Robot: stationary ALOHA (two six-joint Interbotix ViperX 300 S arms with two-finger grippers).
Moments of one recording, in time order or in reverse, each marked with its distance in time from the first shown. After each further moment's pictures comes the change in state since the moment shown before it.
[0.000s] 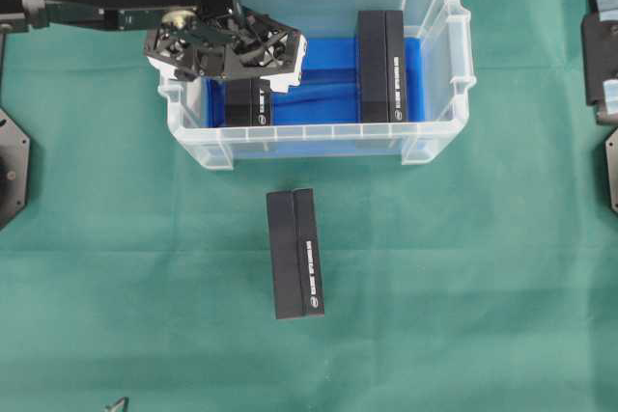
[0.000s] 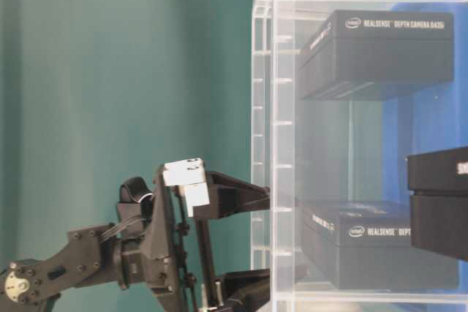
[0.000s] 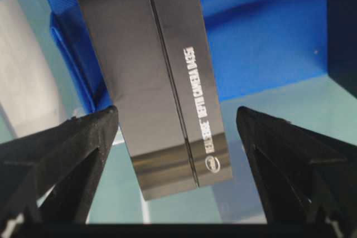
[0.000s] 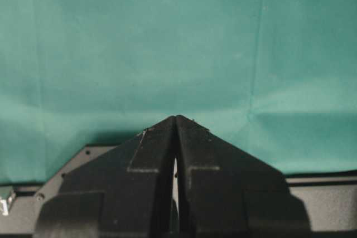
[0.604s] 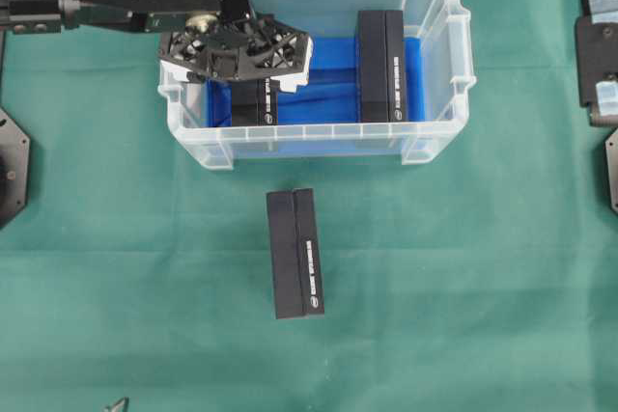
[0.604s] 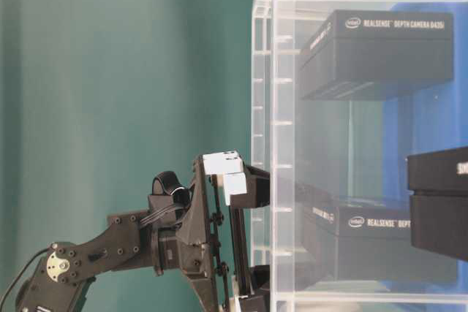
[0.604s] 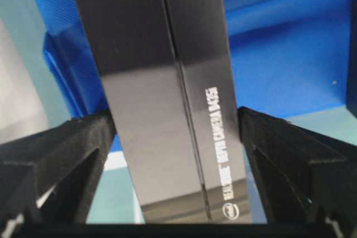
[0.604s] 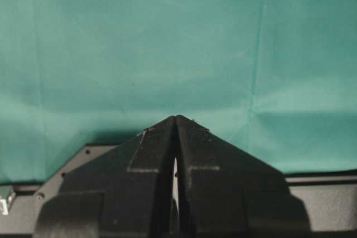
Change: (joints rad) left arm 0.026 0.066 -0.003 0.002 -0.018 -0.009; right arm 0.000 0.009 0.000 0.002 0.000 0.000
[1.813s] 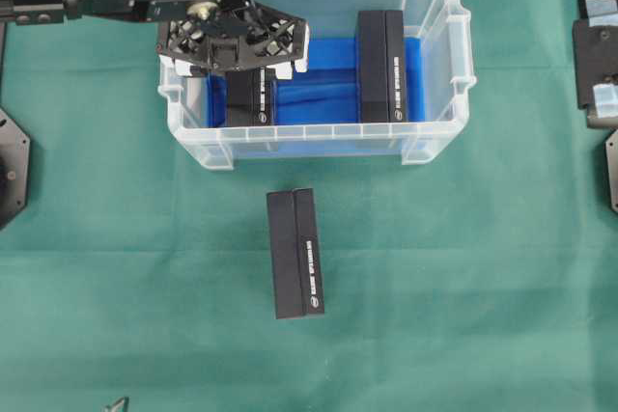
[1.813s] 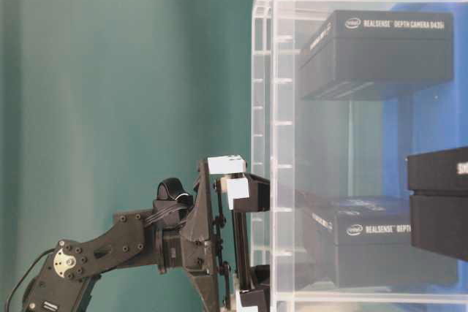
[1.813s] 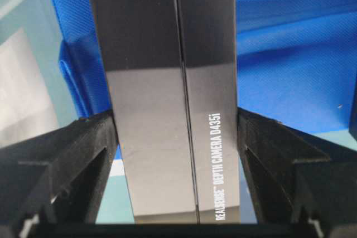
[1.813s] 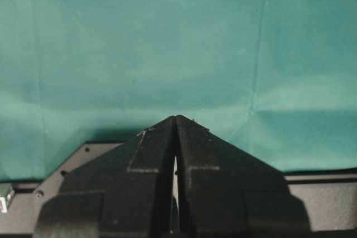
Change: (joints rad) left arm 0.018 0.009 -0.002 -0.012 0.003 -0.041; right arm 0.000 0.000 0.008 -0.002 0.000 -0.002
